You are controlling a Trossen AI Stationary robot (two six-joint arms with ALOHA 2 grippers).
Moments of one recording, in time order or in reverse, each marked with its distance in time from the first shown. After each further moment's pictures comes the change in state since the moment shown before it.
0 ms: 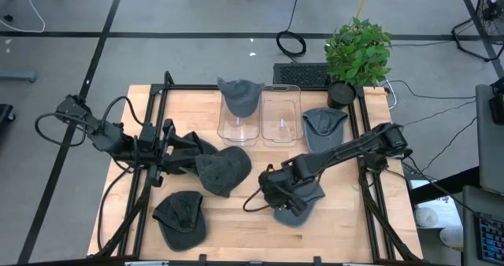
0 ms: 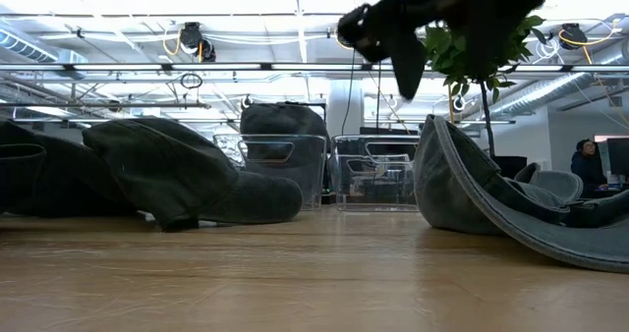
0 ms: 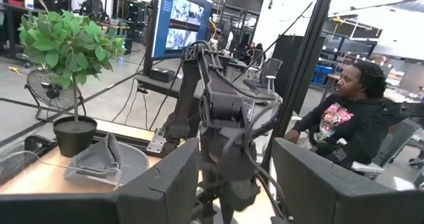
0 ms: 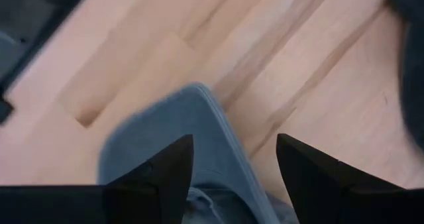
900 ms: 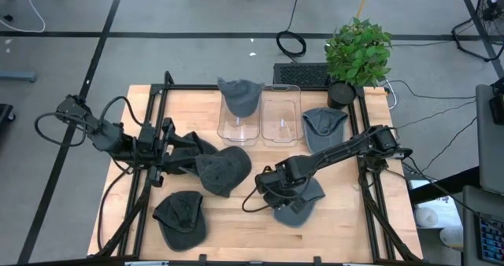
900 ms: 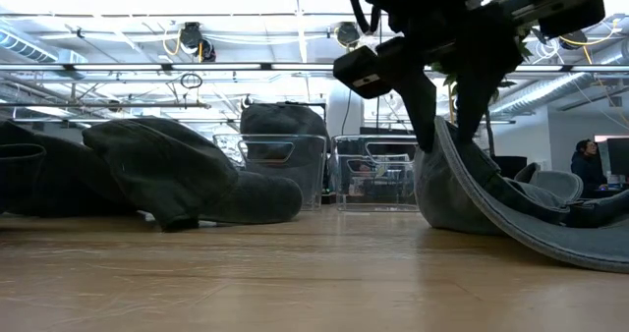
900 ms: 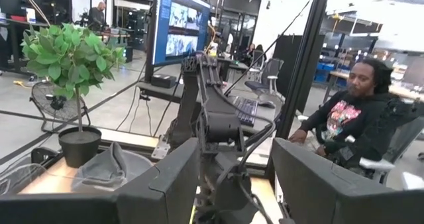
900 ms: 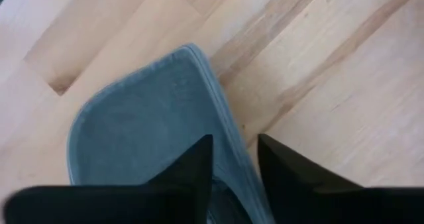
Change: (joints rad) left arm 0.000 0.000 0.000 0.022 0.000 0.059; right arm -0.024 0.077 0.000 -0.041 -0.016 -0.095
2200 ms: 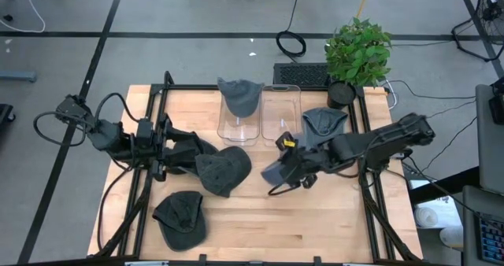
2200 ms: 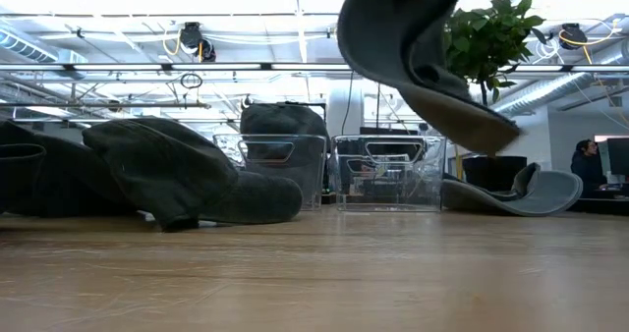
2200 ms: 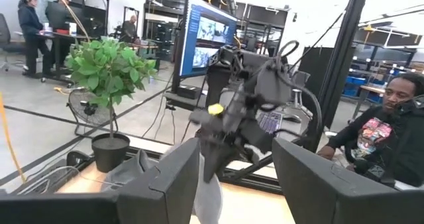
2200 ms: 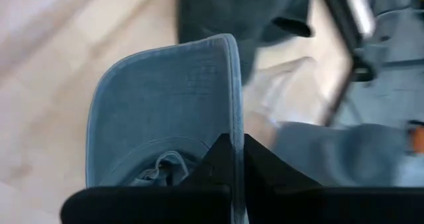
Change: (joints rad) left arm 0.003 0.000 0.000 0.038 -0.114 0.026; right arm 0.038 -0.383 0.075 -0.121 0.640 -0.128
